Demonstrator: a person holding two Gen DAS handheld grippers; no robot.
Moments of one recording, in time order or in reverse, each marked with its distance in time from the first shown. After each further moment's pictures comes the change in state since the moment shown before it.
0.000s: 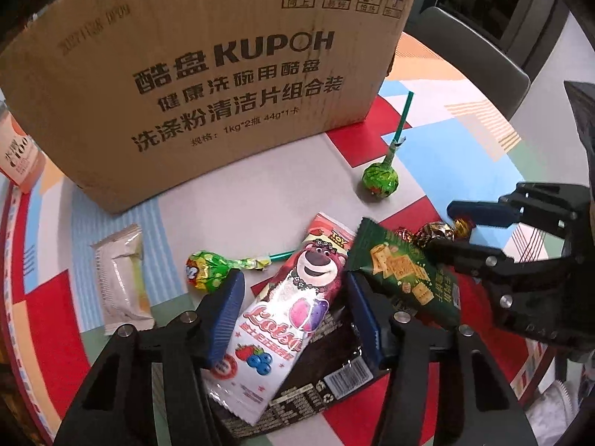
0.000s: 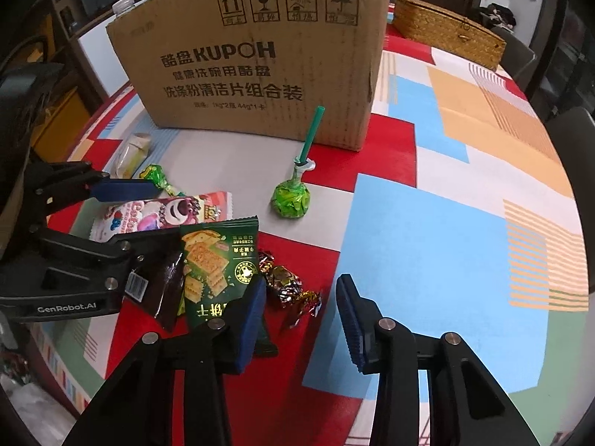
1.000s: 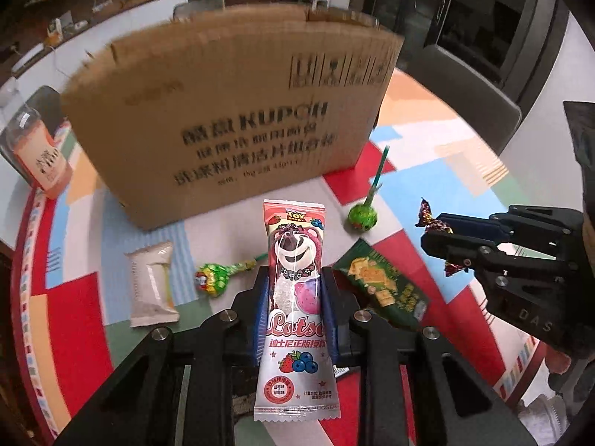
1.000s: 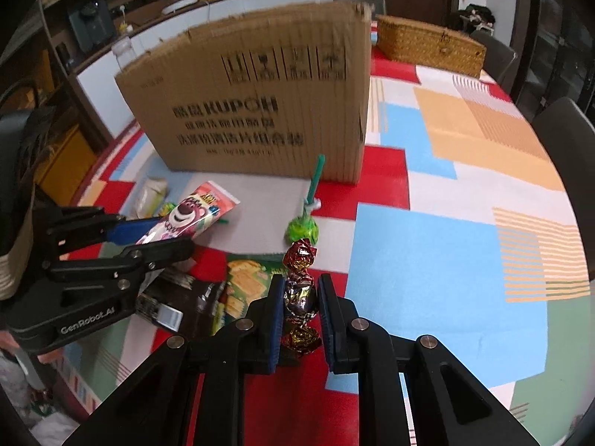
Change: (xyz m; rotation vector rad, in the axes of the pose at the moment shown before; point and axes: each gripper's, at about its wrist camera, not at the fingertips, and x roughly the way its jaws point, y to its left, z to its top) left arm -0.053 -0.008 -0.003 -0.037 -0.160 0.025; right arm -0.038 0.006 0.007 0.094 -0.138 0.009
